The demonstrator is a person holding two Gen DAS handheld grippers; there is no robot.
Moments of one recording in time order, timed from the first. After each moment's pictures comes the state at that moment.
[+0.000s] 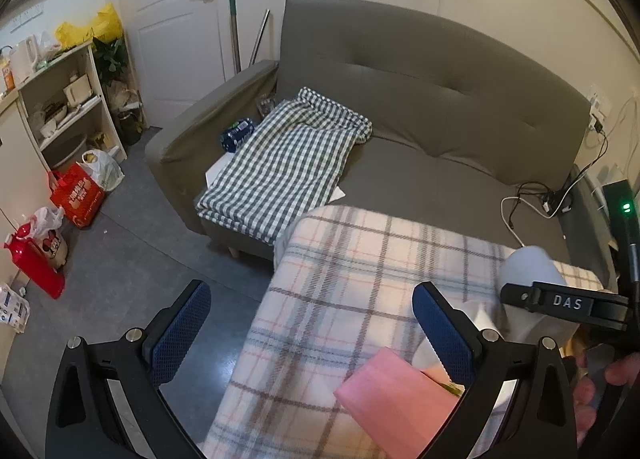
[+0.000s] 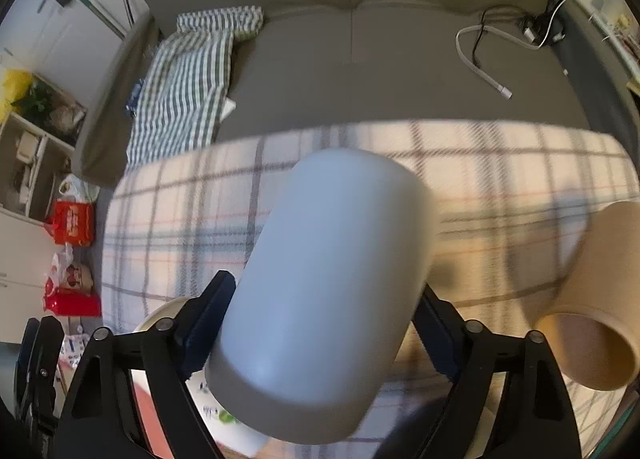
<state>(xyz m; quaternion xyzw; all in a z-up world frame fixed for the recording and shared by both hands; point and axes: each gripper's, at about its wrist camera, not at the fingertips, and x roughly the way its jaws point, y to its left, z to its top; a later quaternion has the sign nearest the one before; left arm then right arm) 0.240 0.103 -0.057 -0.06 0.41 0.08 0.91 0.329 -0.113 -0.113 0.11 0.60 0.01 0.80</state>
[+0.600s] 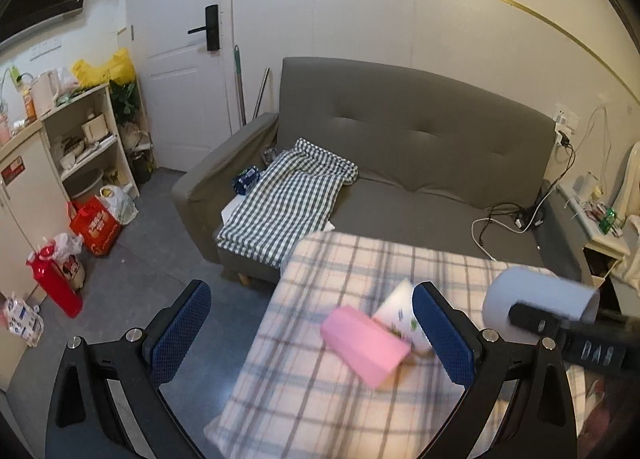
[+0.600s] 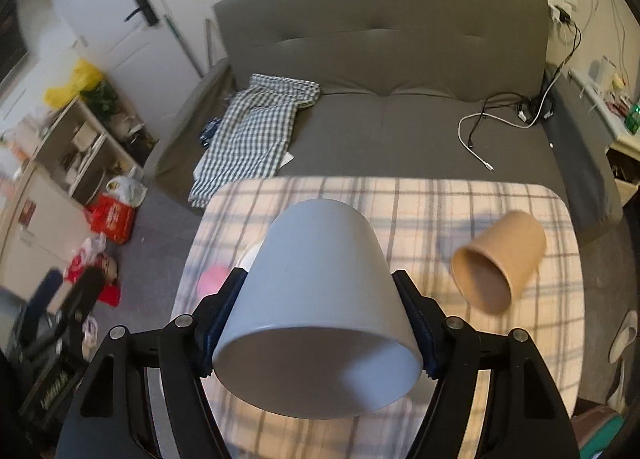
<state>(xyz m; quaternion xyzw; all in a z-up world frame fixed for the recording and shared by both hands) 0.127 0.082 0.024 -0.04 0.34 0.07 0.94 0.190 -0.114 0.019 0.07 0.50 0.09 0.86</state>
